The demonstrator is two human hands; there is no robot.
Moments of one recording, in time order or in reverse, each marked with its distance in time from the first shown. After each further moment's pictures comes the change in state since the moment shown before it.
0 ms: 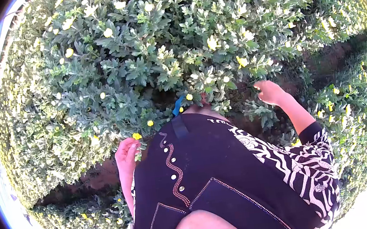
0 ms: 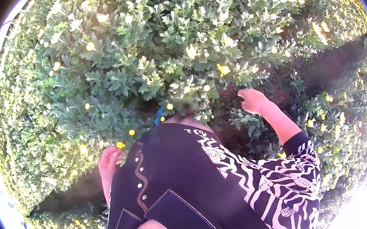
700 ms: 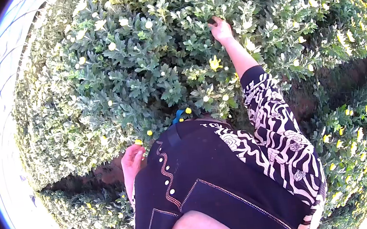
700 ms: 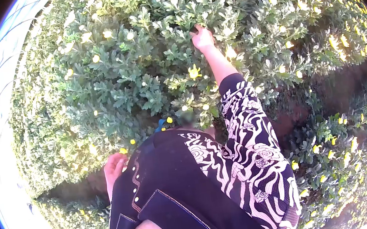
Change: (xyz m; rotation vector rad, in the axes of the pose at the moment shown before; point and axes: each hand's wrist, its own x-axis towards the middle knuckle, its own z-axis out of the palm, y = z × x) left_hand -0.019 0.041 0.058 0.150 0.140 0.015; right_hand 0.307 -0.072 -0.130 0.812 0.667 0.034
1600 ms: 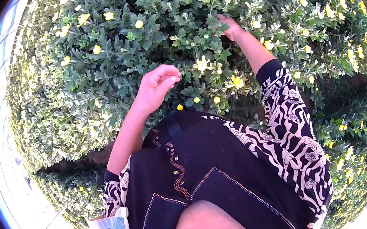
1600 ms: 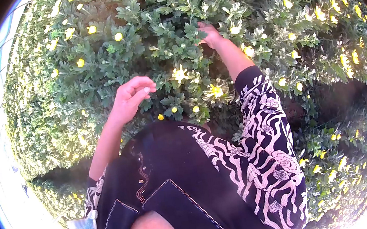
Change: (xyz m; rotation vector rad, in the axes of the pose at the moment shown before) left_hand 0.162 0.148 0.174 -0.045 -0.539 0.266; right_hand 0.030 0.050 -0.019 0.754 -0.578 0.296
